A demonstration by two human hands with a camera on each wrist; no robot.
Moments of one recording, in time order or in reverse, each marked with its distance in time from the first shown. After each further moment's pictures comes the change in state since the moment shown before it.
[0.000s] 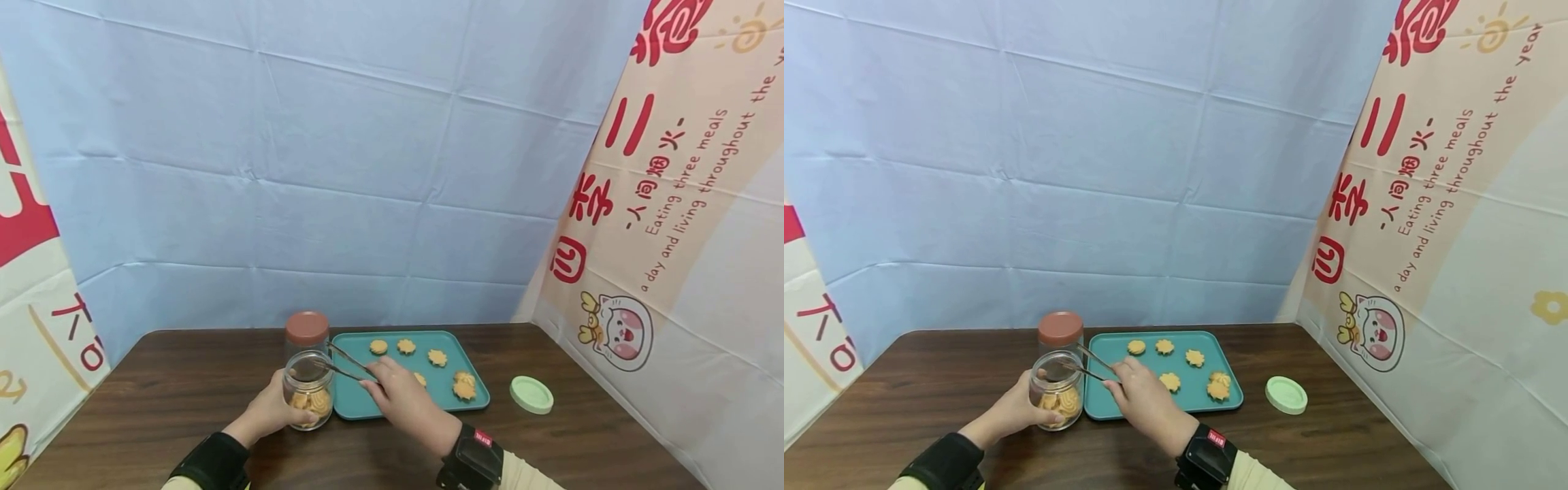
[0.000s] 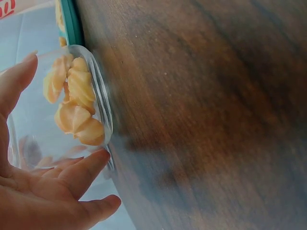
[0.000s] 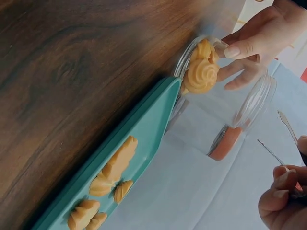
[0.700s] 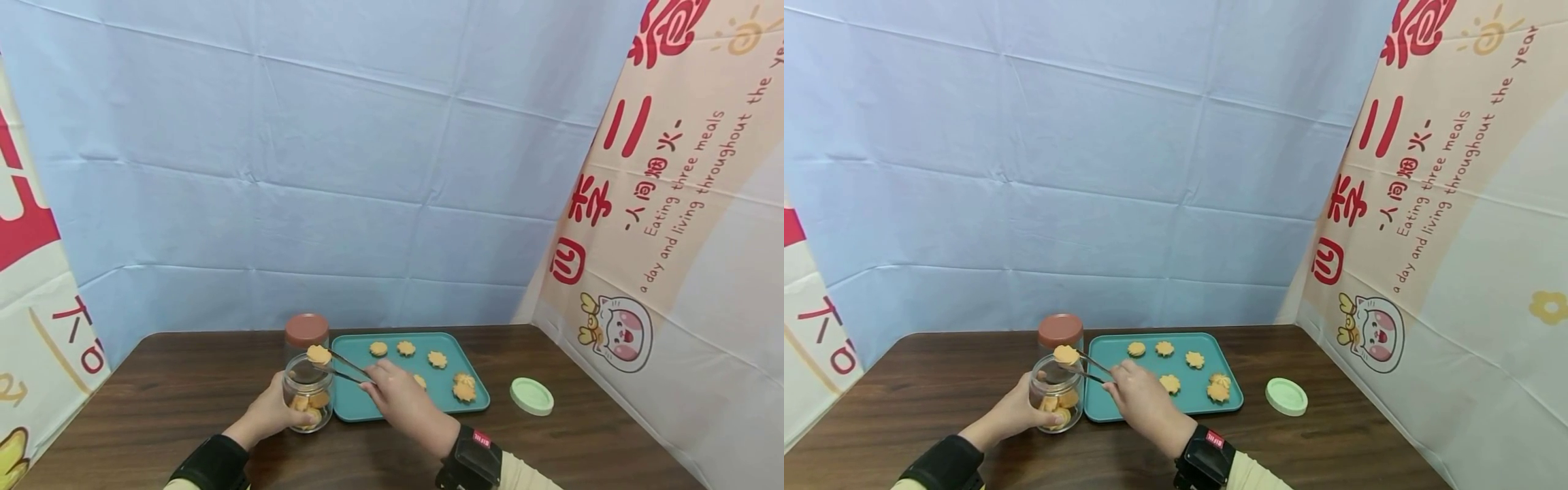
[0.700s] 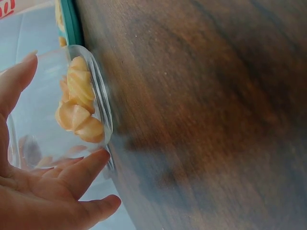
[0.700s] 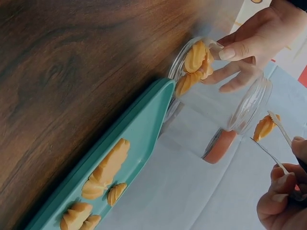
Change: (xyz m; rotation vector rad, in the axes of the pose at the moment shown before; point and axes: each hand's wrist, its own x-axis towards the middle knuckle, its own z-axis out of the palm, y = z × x) left_hand 0.000 -0.001 -0.001 -0.036 -0.023 0.001; right_hand 0.001 -0.004 0.000 -0.135 0.046 -0.097
